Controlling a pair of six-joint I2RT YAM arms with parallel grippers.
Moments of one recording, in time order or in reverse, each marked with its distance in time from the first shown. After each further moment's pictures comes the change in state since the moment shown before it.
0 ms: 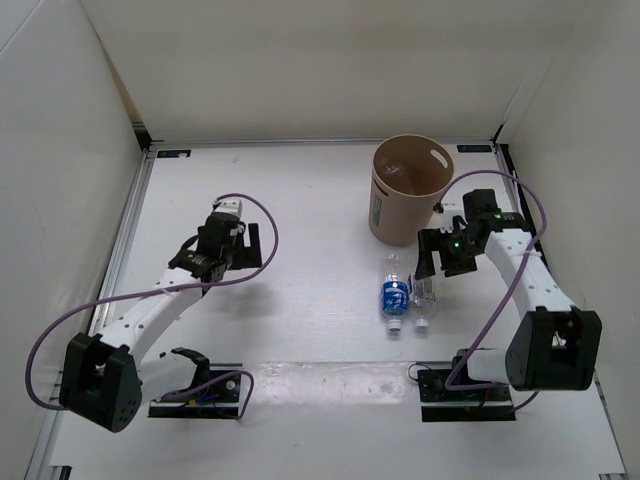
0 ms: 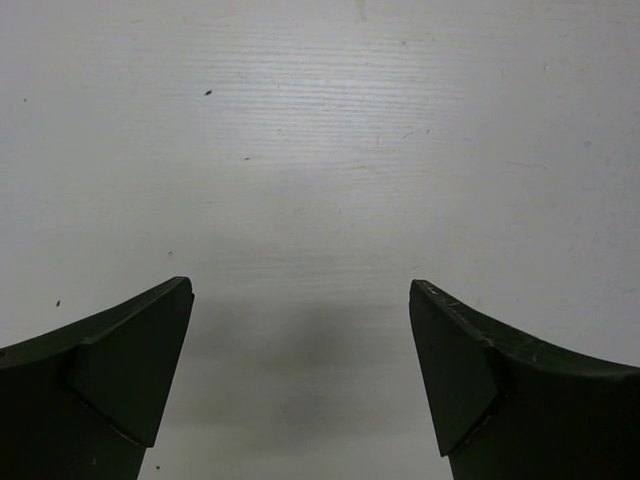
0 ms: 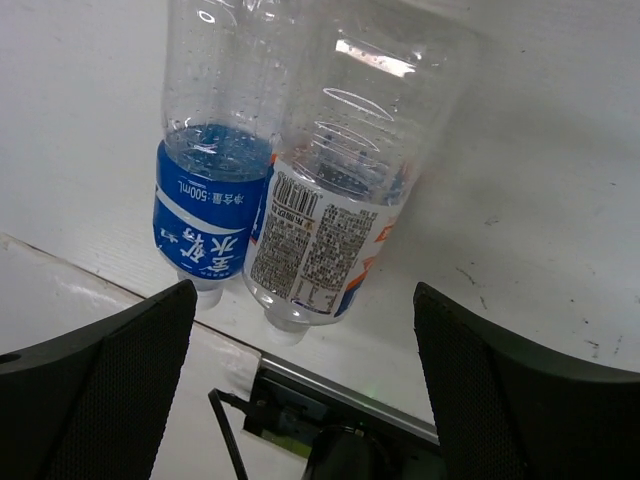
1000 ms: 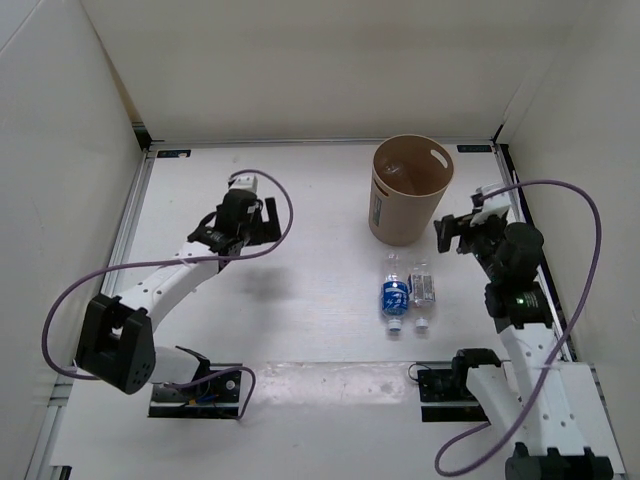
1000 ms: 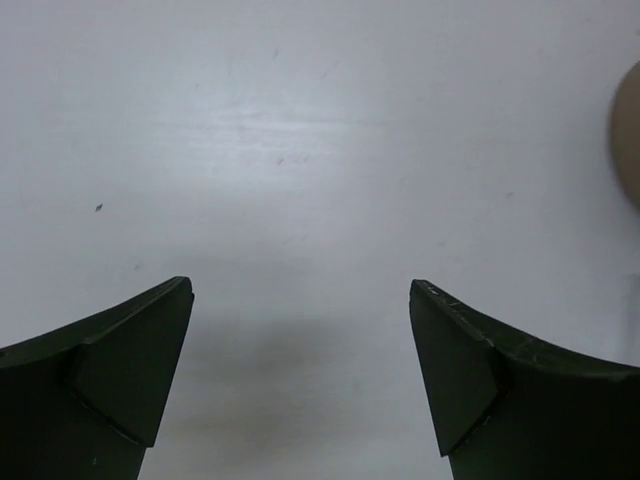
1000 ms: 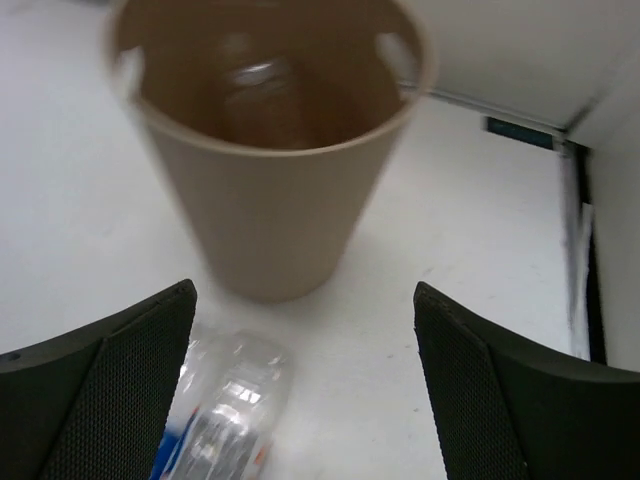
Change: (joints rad) left arm -0.066 0.204 0.223 0.113 0.020 -0.108; right arm -0.004 -0.597 -0.352 0.884 0.215 0.021
